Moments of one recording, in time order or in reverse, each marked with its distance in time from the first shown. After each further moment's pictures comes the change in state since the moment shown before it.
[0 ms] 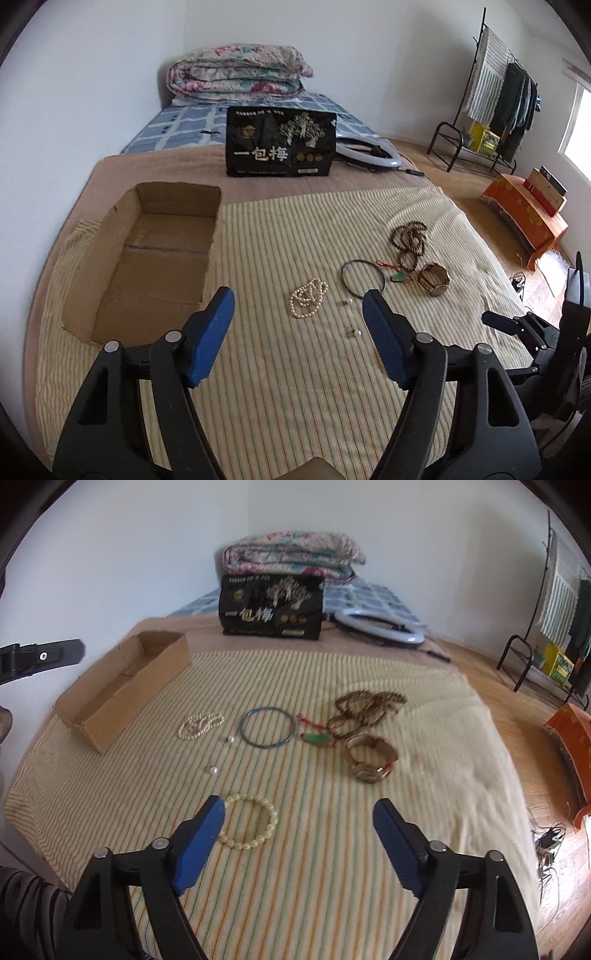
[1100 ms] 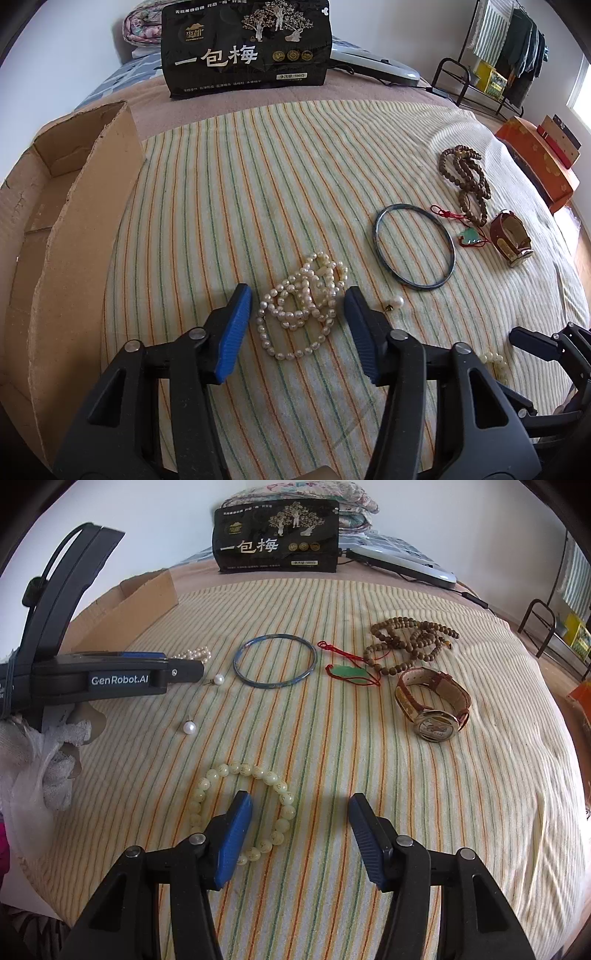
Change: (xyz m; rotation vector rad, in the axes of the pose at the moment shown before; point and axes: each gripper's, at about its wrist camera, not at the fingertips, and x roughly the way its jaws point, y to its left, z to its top) left arm 0.175 -0.011 -0.018 0.069 0.210 0.013; right arm 0.091 0.006 -0.017 0.018 0.151 0.041
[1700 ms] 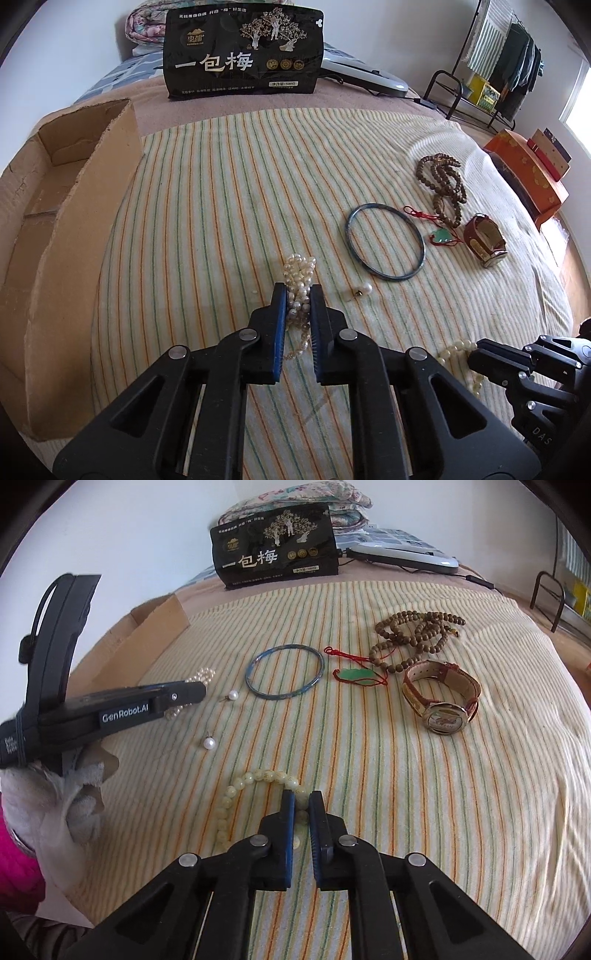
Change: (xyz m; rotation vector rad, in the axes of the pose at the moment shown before) left arm -0.020 -0.006 -0.010 -0.035 -0.024 -0.057; right arm -0.008 -0.015 0.001 0.105 -0.025 0.149
